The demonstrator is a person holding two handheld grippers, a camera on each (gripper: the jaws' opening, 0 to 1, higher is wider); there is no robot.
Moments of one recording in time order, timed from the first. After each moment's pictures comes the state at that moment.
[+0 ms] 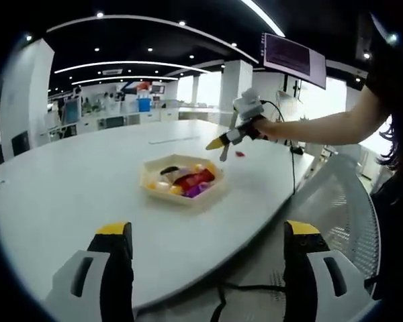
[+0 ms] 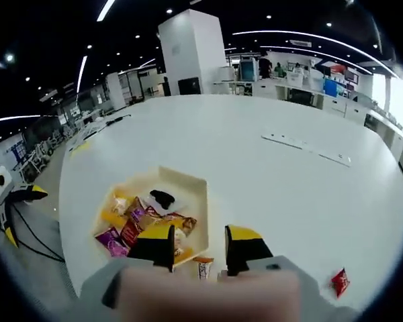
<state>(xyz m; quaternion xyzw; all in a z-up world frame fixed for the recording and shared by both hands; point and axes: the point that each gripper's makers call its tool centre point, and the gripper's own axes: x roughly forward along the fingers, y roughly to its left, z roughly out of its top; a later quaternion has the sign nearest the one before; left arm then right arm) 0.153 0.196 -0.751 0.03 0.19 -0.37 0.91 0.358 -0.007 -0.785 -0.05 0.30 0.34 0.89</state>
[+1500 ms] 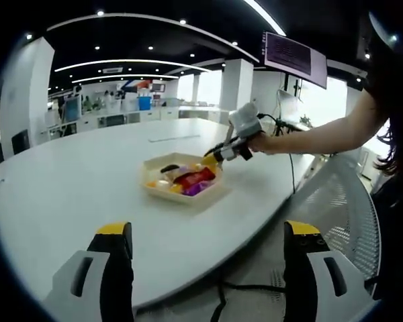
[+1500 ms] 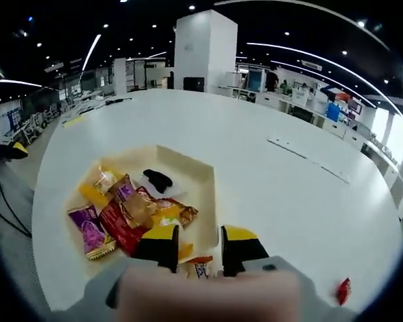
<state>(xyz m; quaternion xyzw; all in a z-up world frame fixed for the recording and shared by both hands) 0.153 0.196 -0.753 0.03 0.20 -0.37 0.91 0.363 0.009 -0.814 -0.14 0.25 0.33 0.90</state>
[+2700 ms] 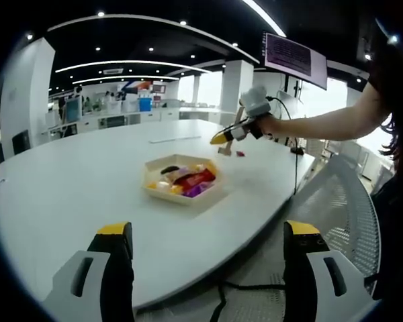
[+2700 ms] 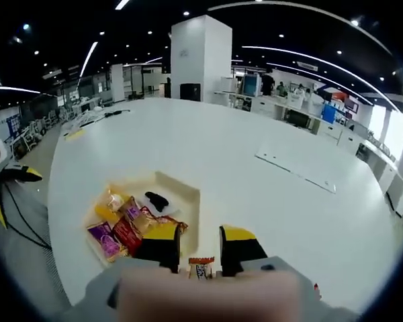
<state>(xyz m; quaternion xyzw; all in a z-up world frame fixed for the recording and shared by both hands) 0.153 0.196 -0.751 0.02 0.19 -0.37 0.91 0.357 -0.011 -0.742 -0.13 0.24 0.33 0.90</state>
